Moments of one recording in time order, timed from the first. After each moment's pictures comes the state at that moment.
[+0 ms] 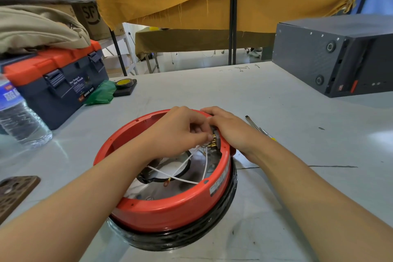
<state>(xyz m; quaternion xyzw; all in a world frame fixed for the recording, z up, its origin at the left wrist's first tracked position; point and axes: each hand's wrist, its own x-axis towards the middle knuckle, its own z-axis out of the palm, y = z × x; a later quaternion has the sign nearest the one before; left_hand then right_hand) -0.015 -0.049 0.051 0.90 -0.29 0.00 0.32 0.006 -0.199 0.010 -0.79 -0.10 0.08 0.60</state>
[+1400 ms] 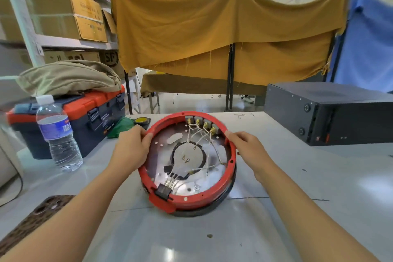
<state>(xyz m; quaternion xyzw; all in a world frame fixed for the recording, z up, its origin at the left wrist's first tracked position) -0.011 0.067 0.067 0.91 0.02 0.30 0.28 -0.012 -0.205 0.048 -0.79 0.00 -0.11 0.60</state>
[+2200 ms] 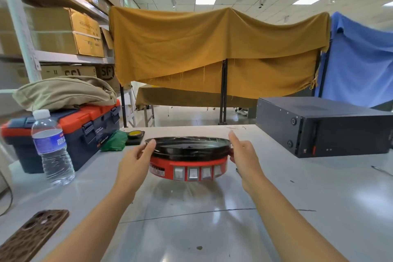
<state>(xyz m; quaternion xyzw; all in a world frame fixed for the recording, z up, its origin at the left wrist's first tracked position) -0.025 0.041 0.052 0.77 0.02 0.20 0.60 -0.022 -0.202 0.063 -0.73 0.09 -0.15 0.66</state>
